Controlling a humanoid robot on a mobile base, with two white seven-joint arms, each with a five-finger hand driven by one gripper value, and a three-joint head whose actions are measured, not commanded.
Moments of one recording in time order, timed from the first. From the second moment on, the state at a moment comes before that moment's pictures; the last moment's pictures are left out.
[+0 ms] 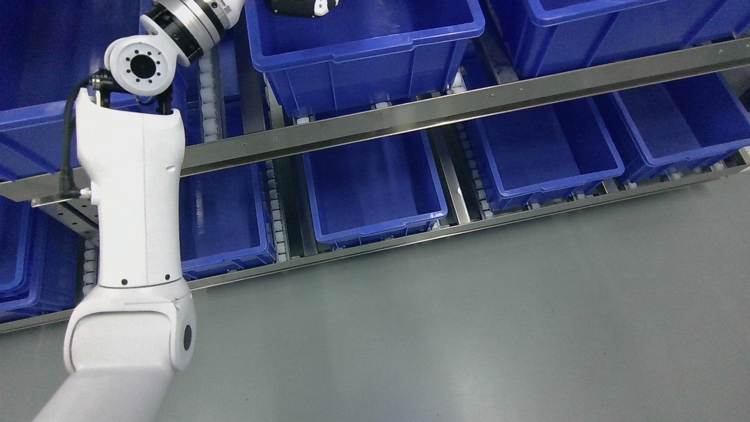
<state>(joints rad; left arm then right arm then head) -1.03 0.12 -0.01 -1.27 -0.49 -0.26 -0.75 0.08 0.00 -0.09 -0.20 -0.09 0.02 0.06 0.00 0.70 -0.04</state>
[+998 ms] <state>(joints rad) -1.03 0.13 0.06 -1.21 -0.50 -0.26 -0.74 0.08 0.00 -0.09 -0.20 -0.09 0.02 0.06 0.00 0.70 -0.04</state>
